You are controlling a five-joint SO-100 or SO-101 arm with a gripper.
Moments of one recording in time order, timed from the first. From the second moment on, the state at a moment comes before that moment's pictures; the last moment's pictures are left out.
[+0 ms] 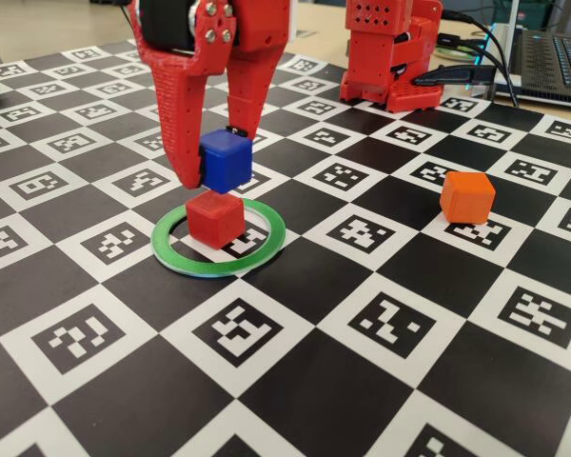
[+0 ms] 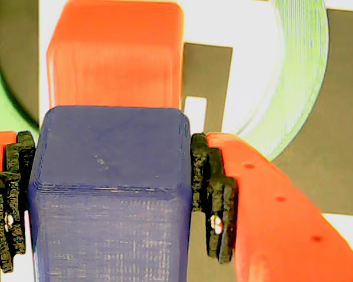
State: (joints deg) arm -9.7 53.6 52.1 83.4 5.7
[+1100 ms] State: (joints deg) arm -9.4 53.3 56.3 79.5 6.2
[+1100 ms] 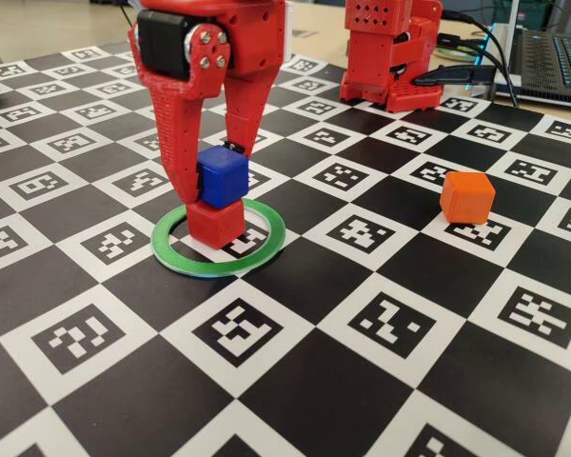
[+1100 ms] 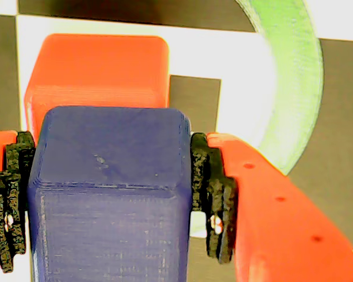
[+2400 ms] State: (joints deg) arm -15.9 74.0 59.2 98.9 20.1
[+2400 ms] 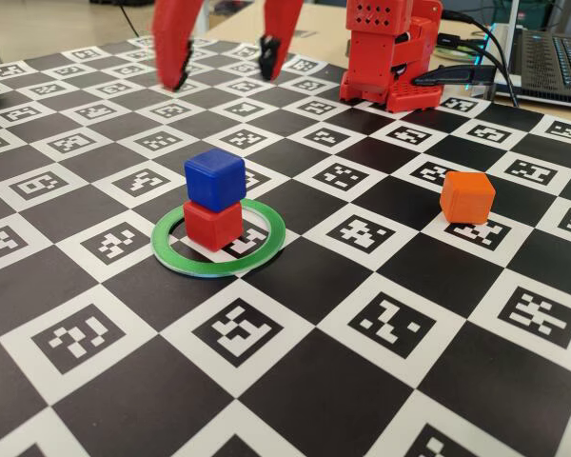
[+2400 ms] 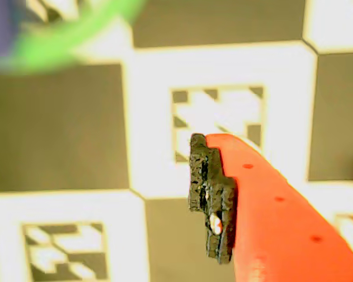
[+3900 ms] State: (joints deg) arm -44.5 84.6 105.4 64.3 33.5
